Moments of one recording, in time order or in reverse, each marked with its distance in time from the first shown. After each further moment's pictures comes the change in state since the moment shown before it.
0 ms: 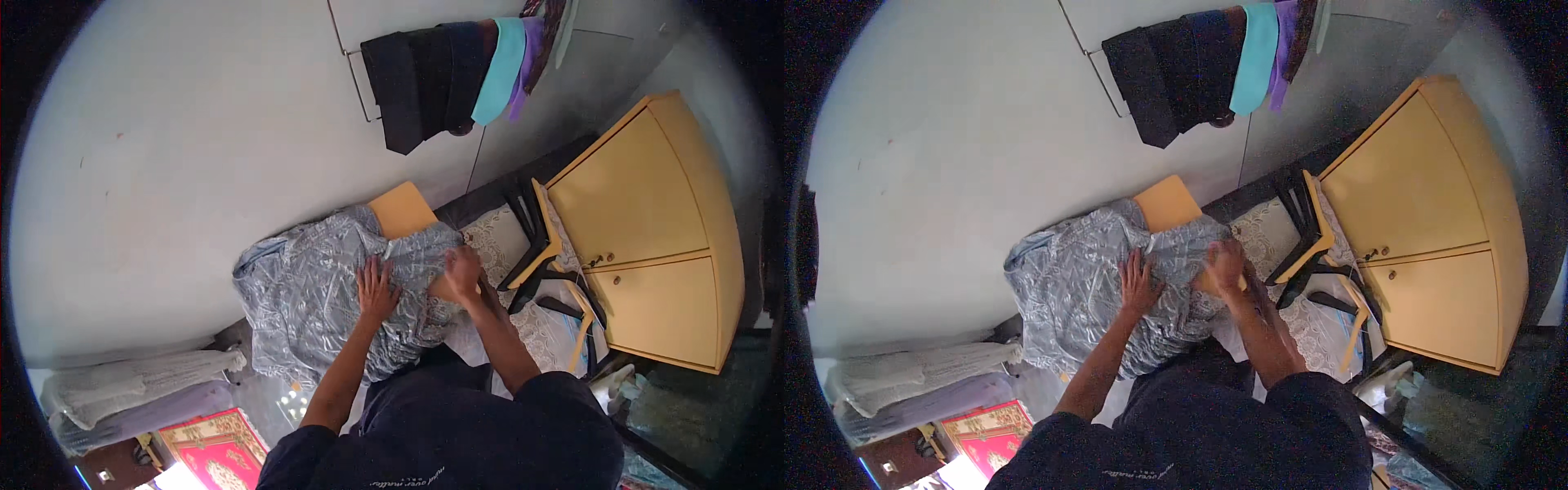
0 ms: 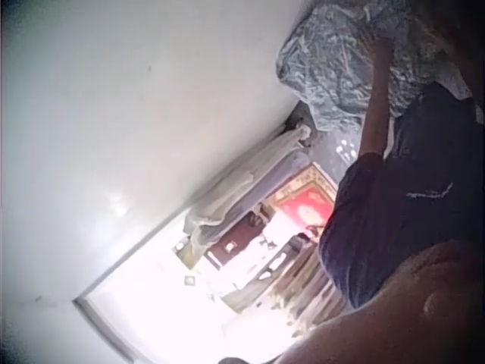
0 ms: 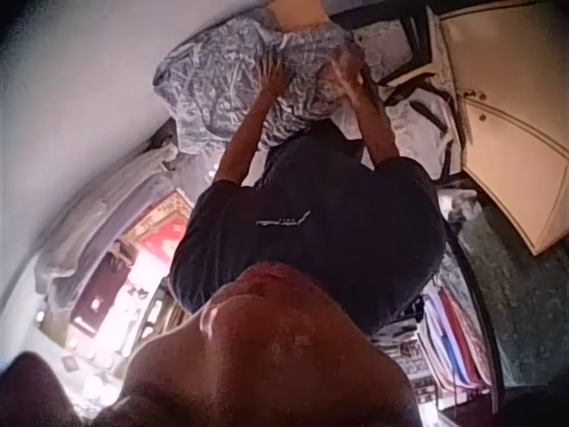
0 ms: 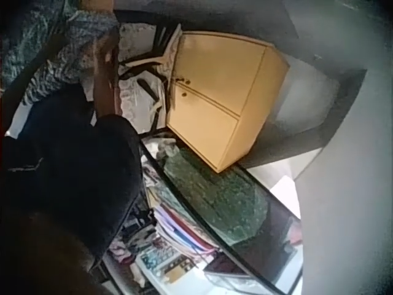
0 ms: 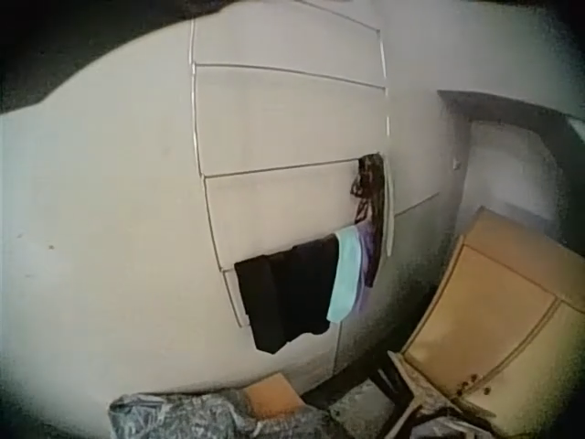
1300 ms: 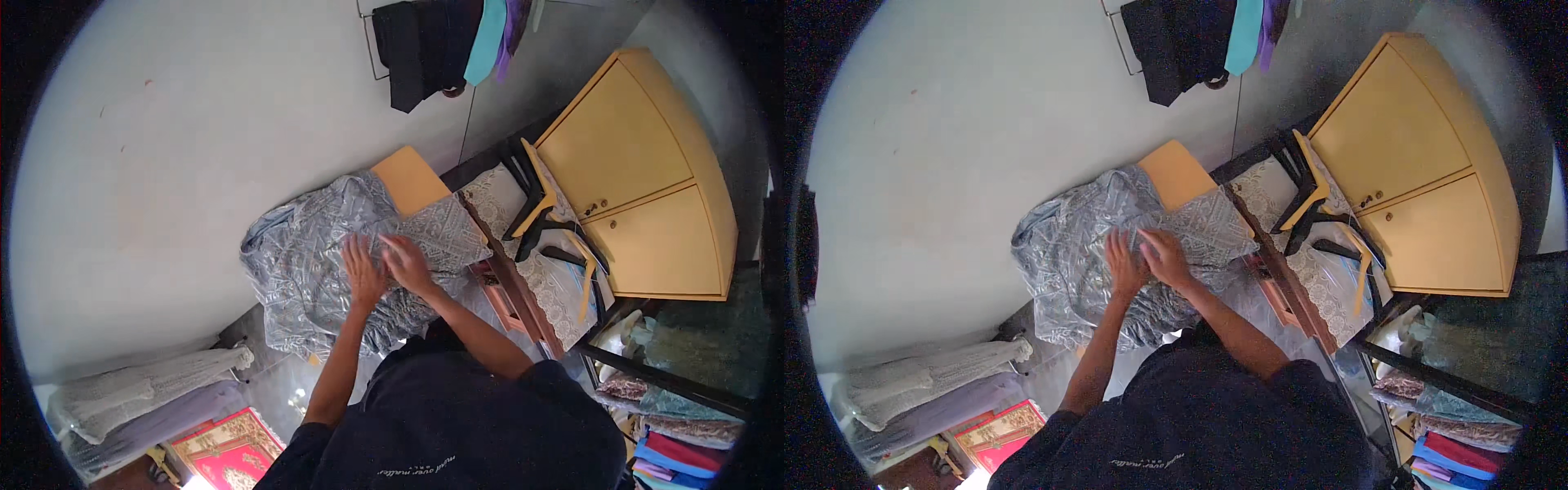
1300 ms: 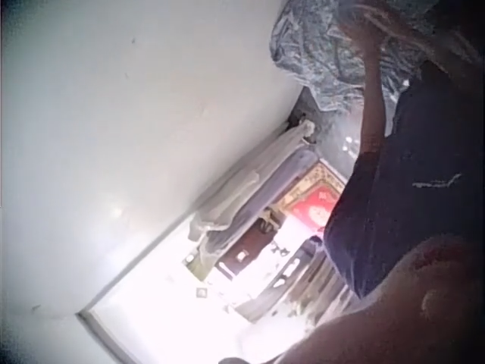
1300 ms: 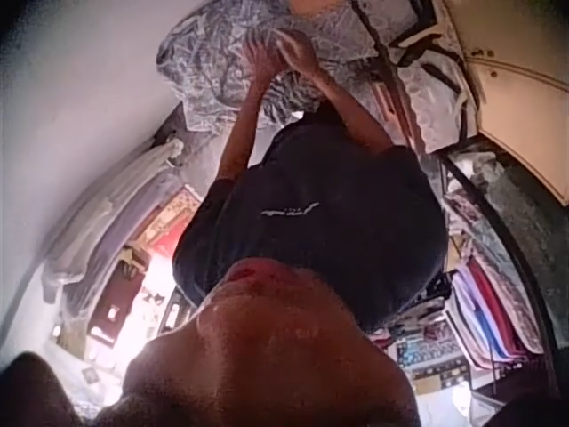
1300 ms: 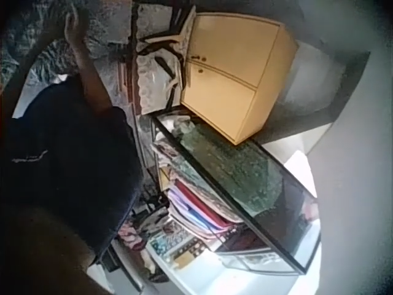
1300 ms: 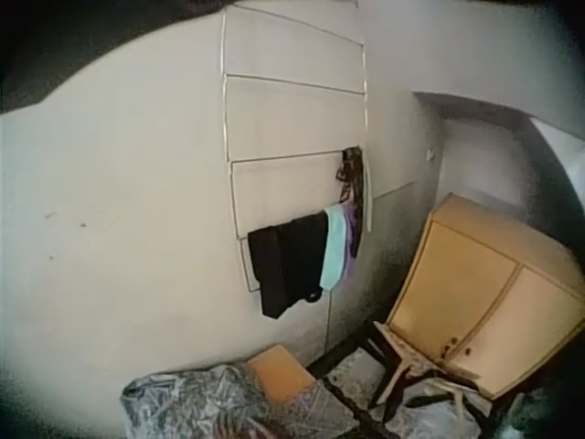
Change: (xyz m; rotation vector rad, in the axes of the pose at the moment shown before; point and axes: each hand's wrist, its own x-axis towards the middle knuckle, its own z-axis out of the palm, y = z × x) left_hand -0.056 -0.027 -0.073 -0.215 0.231 -0.039; right_hand -0.056 -0.190 0.002 0.506 -0.218 -0.073
